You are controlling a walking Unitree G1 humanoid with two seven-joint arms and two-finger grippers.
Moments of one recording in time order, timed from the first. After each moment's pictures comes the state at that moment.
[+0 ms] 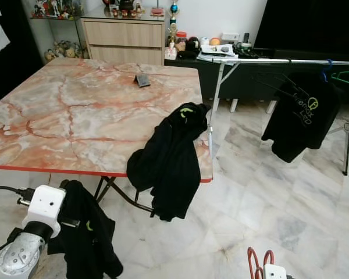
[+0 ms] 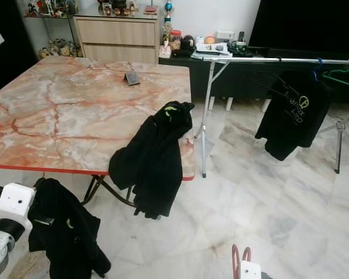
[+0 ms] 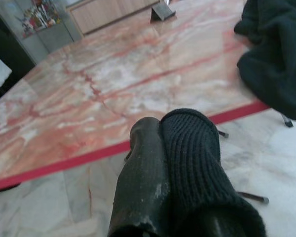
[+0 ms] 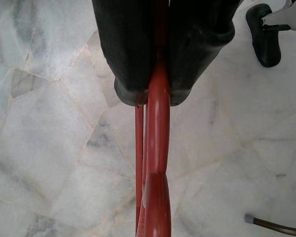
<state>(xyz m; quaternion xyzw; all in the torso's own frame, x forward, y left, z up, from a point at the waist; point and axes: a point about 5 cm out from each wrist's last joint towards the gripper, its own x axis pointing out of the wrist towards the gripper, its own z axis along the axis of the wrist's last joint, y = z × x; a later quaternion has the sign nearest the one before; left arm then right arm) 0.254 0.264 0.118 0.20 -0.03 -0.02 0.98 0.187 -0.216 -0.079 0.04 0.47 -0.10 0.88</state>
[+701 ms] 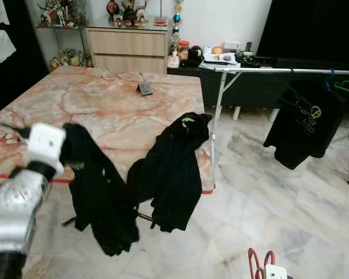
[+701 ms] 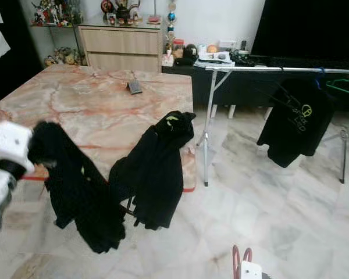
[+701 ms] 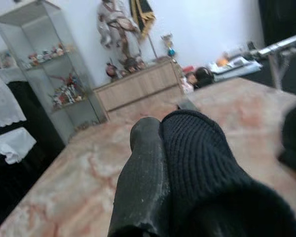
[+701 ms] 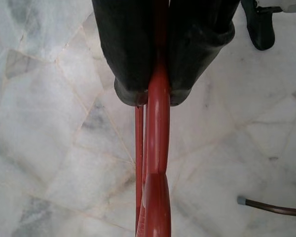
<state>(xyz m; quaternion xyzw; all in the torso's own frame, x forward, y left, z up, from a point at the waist) 0.319 0.263 0.227 0.20 -0.16 -0.02 0.96 0.189 -0.215 -0.078 0.05 0.47 -0.11 0.88</state>
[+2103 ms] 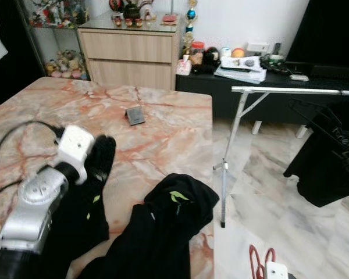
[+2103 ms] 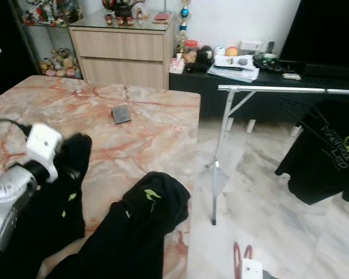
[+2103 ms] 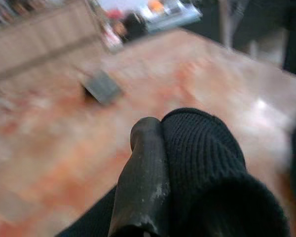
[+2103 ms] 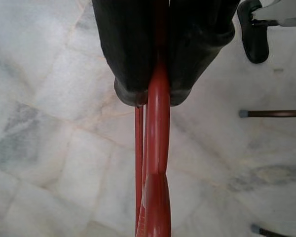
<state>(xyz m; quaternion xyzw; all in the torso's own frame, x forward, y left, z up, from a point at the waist) 0.301 0.219 0.162 0.18 0.01 -0.20 0.96 0.189 -0.217 -0.078 0.05 0.47 -0.11 0.88</state>
